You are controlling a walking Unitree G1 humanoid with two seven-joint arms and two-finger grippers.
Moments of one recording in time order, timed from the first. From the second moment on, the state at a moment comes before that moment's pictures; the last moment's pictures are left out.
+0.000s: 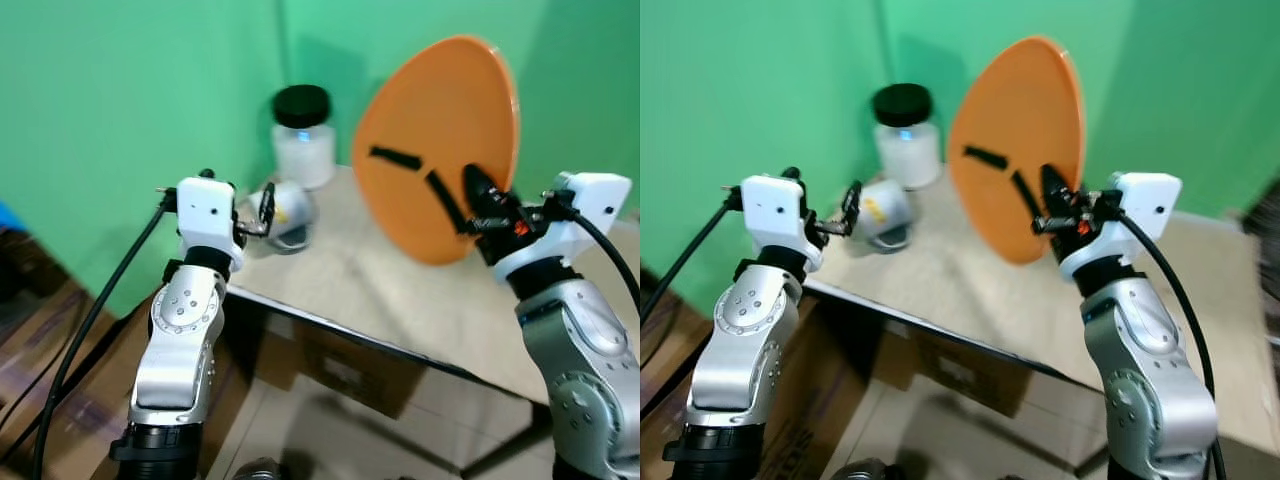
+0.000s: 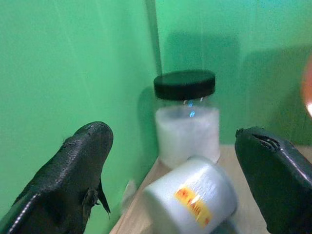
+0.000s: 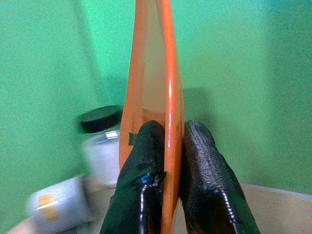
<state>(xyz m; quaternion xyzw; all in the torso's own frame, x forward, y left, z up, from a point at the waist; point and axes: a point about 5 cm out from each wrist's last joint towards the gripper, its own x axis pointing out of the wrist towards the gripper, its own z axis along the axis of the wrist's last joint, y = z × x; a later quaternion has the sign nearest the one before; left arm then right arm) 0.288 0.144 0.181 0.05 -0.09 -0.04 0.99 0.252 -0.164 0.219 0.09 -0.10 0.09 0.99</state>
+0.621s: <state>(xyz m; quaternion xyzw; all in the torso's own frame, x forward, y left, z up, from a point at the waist) 0.282 0.155 0.188 0.06 -0.07 -0.06 0.99 0.253 -0.162 0.207 0.02 -0.08 0.06 0.99</state>
